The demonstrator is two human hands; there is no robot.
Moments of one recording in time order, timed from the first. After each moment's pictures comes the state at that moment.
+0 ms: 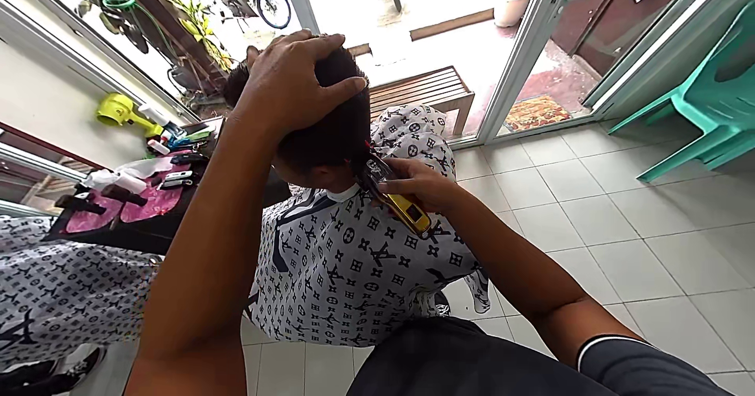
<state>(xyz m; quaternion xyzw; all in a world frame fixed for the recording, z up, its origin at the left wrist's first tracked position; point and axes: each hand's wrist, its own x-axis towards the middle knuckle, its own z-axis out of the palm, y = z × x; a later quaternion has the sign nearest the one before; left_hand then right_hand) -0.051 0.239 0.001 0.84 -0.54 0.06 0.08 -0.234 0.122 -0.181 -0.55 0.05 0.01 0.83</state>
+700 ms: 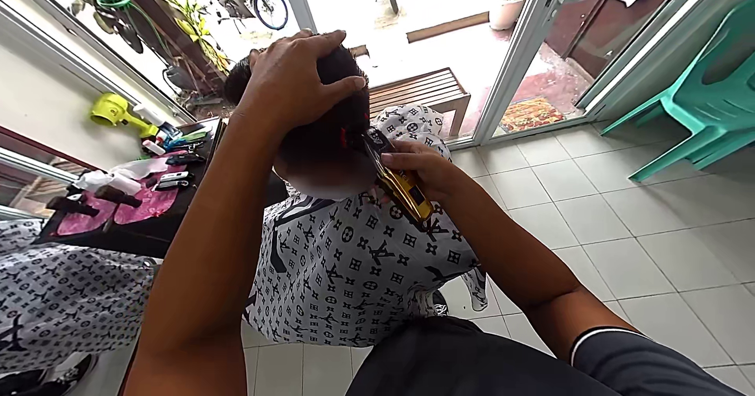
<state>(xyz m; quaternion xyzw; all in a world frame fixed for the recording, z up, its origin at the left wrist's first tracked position) -0.053 0.236 0.002 0.84 -0.53 0.05 0.09 -0.231 0.119 -0.151 -0.48 -0.02 -0.03 0.88</state>
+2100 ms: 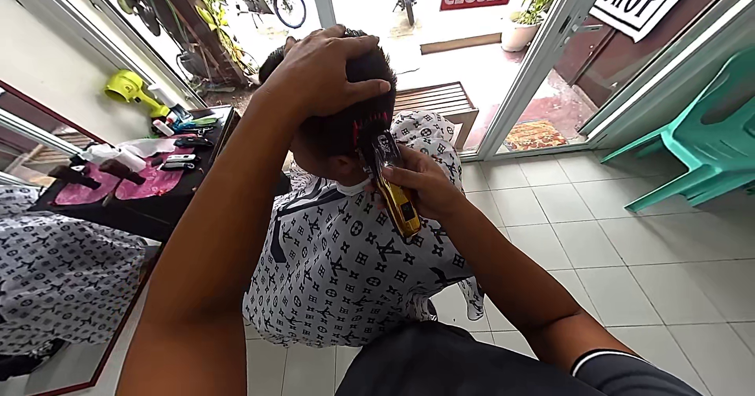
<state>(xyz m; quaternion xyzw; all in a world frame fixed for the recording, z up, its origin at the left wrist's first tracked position) -0.044 0.248 0.004 0.81 -0.58 0.04 0.06 -0.234 0.164 -0.154 -0.50 0.01 -0.10 0.86</state>
